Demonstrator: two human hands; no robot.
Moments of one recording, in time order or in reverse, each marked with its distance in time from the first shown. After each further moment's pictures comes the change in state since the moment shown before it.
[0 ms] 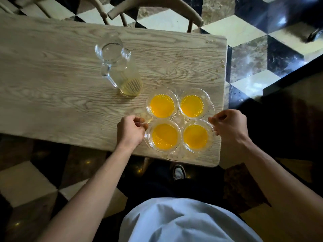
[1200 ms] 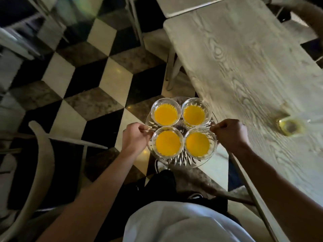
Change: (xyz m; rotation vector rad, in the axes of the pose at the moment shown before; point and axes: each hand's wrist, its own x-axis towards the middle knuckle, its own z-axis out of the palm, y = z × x) left_hand -0.193 -0.303 -0.183 -0.479 0.643 -0.626; right_hand -0.188 -0.184 0.293 -0.486 -0.573 -0.684
